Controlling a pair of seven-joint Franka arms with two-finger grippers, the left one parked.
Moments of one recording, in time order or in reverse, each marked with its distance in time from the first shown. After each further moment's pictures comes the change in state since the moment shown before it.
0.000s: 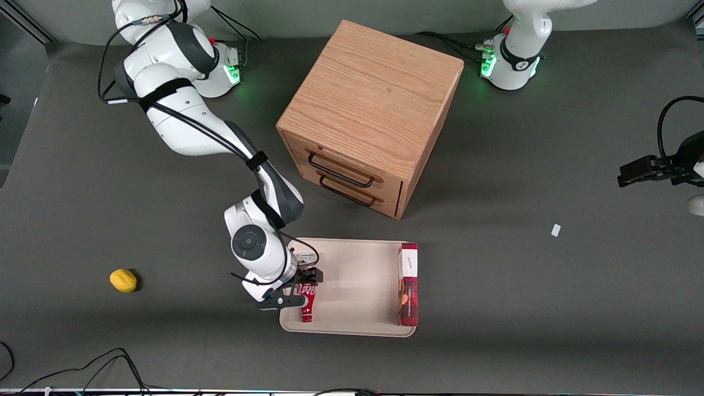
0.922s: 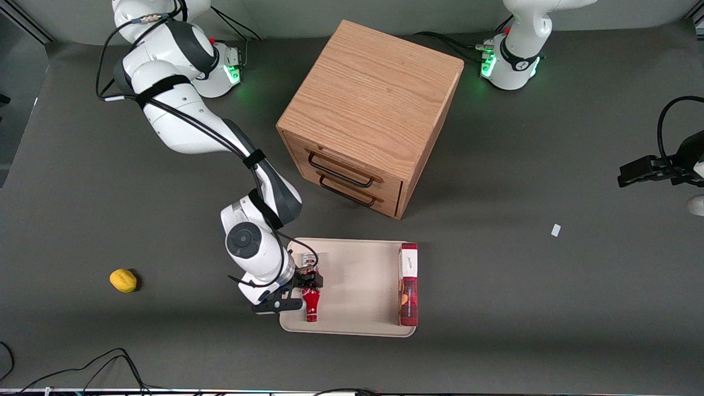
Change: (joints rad) arm -0.004 -0.032 0.000 0.033 0.000 0.016 0.001
